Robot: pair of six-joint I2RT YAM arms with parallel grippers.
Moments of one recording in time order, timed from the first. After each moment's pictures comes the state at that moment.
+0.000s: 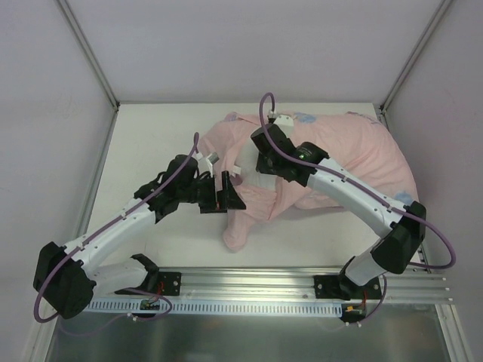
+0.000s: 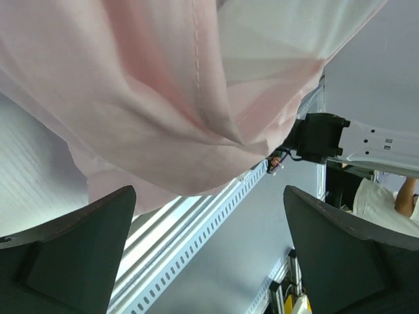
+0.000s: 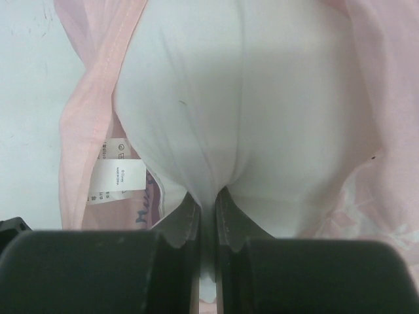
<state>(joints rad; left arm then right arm) -0.59 1.09 0.80 -0.36 0.51 -0.78 0.87 1.54 1.52 -0.81 0.46 0.75</state>
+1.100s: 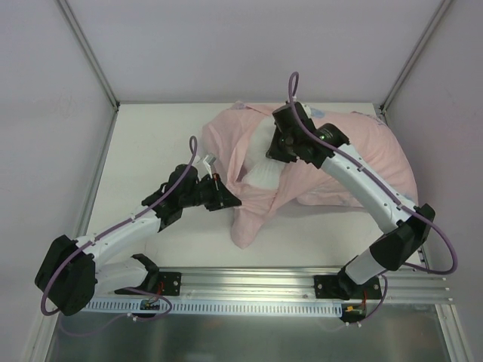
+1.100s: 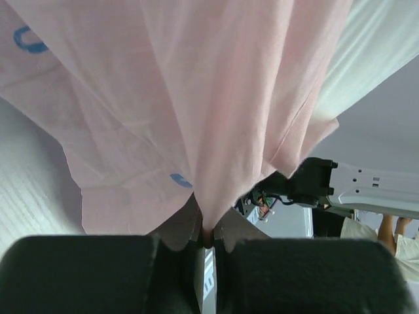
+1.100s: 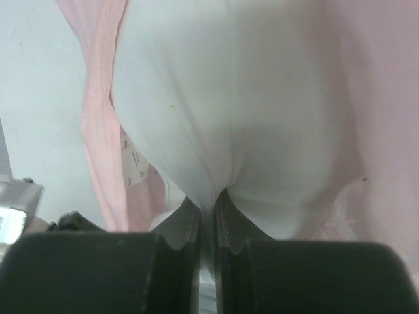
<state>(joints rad) -0.62 1.12 0.60 0.01 0.43 -0.89 0.71 1.55 1.65 -0.93 0.24 0.78</state>
